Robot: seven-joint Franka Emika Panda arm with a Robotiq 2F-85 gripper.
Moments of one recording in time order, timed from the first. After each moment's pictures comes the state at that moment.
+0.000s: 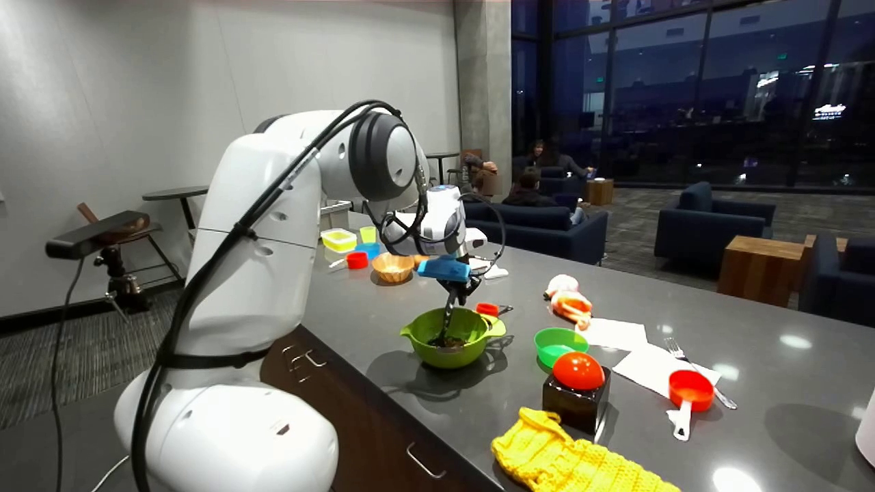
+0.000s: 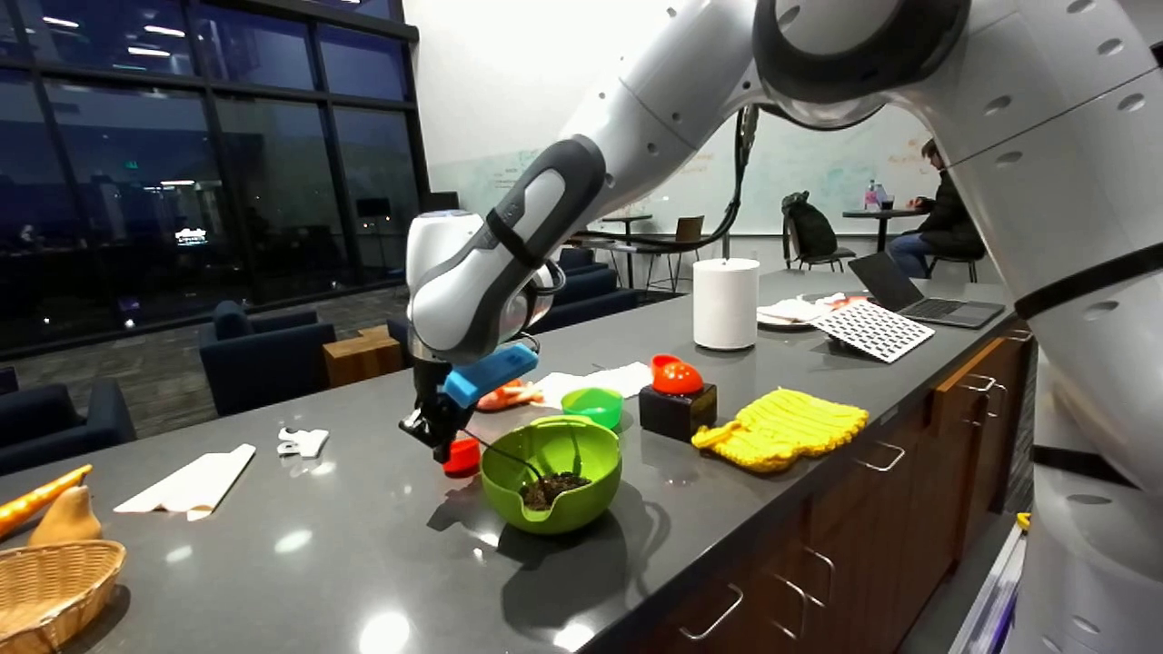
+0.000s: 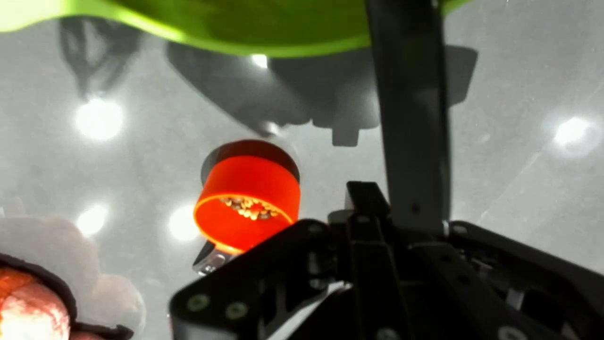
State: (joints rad) arm 0.29 0.45 0.10 -1.85 -0.13 2.56 0.16
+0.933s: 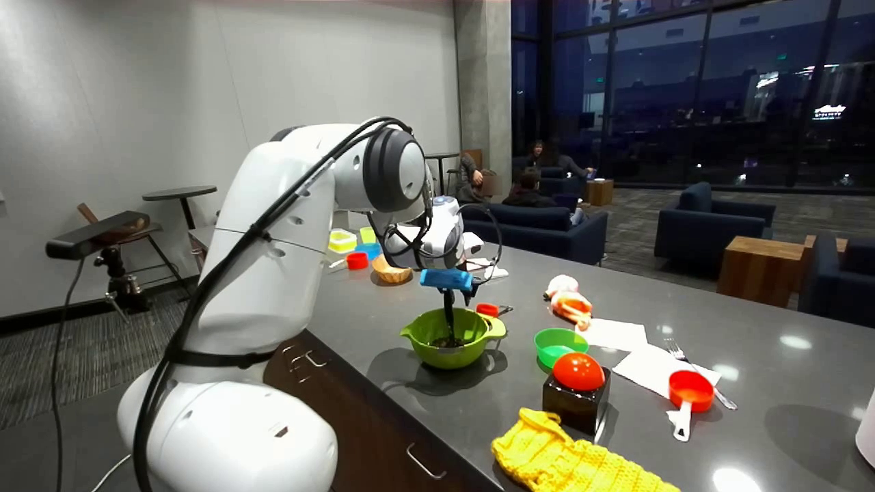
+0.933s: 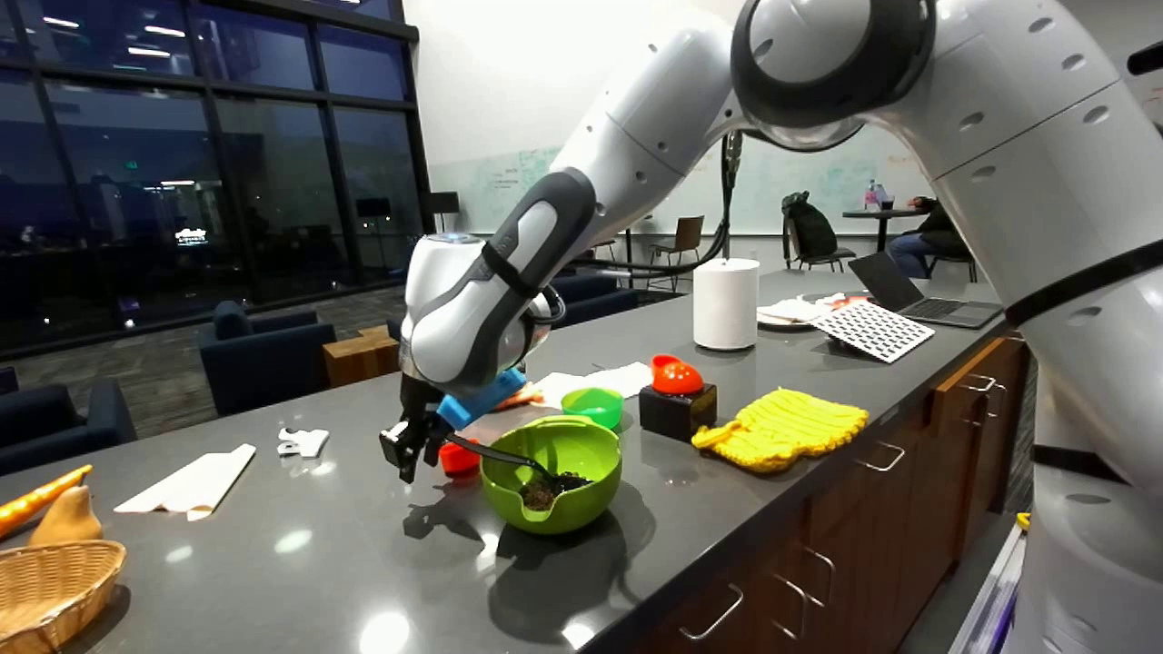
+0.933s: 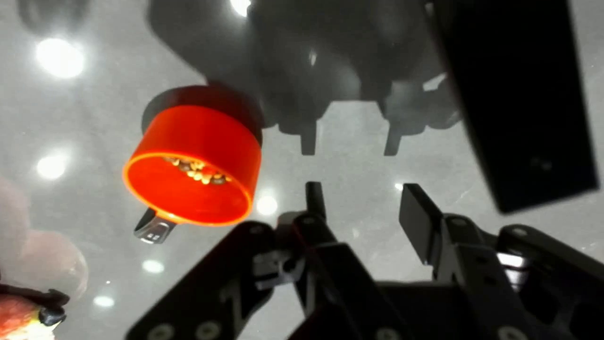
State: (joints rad) arm 0.27 0.52 0.14 -1.85 -0.13 2.73 0.06
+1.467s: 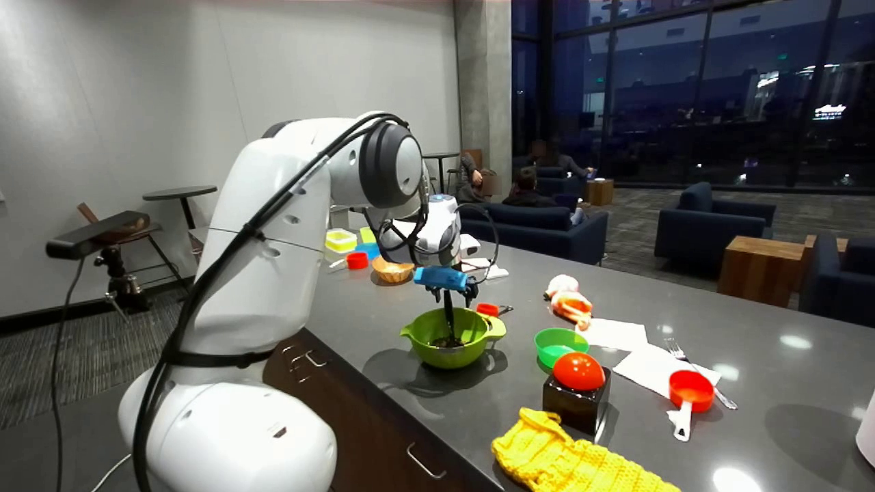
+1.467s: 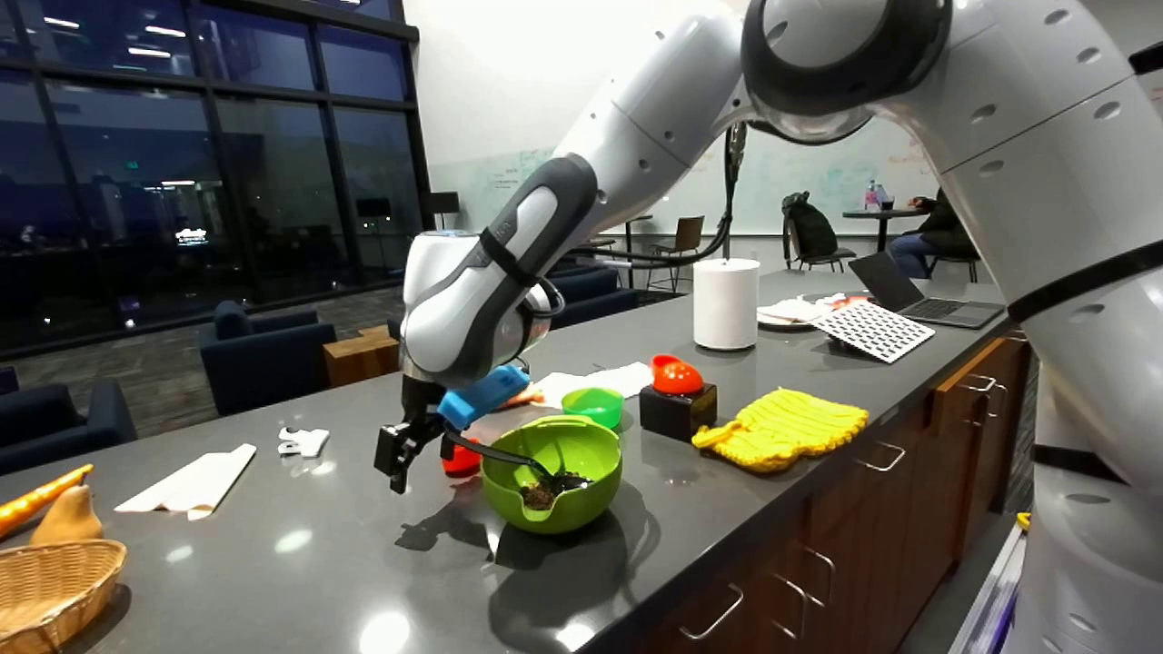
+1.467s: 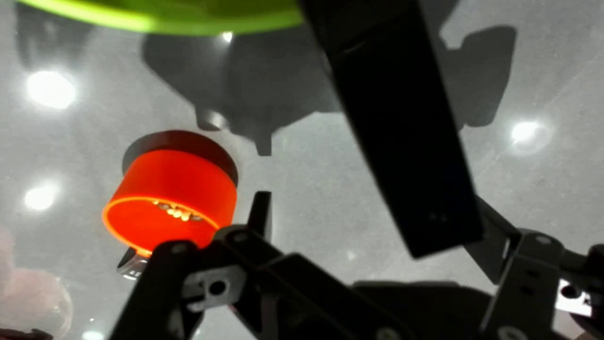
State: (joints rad) arm 0.26 0.49 0.17 -1.87 -0.08 2.66 0.05
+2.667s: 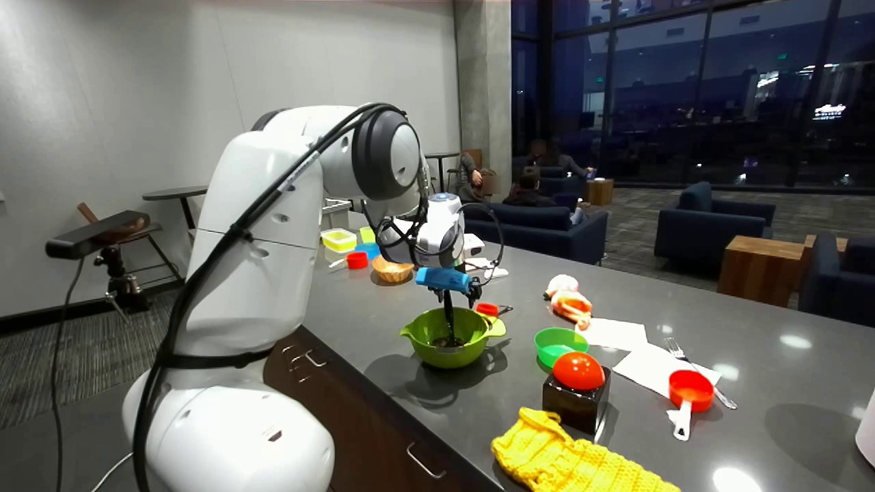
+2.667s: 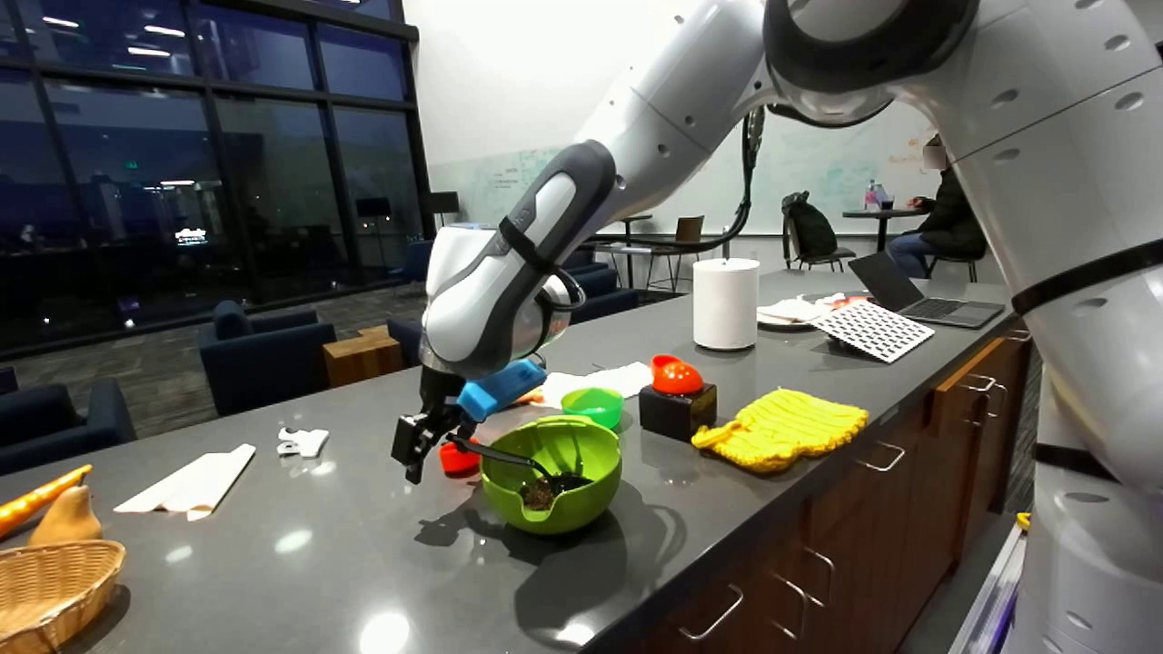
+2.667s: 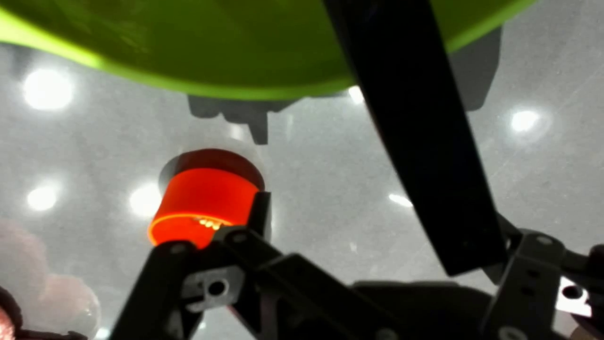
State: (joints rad) arm 0.22 0.43 0.18 -1.95 -0.05 2.70 0.03
